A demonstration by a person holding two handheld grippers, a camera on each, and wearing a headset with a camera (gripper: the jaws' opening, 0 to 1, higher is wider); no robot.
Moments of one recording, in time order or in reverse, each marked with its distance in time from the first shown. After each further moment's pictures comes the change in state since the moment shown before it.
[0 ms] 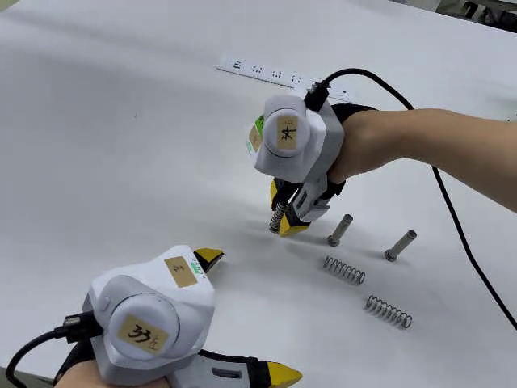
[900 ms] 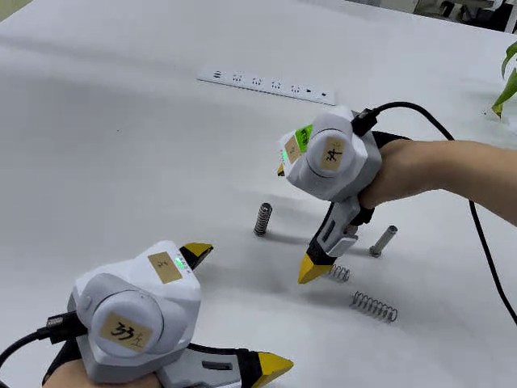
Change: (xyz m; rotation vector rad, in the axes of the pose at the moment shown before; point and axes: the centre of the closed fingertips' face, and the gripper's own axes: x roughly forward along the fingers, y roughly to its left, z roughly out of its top) left arm 0.000 0.003 0.014 0.053 -0.010 0.017; right arm -0.017 0.008 -0.029 0.132 -0.176 -0.195
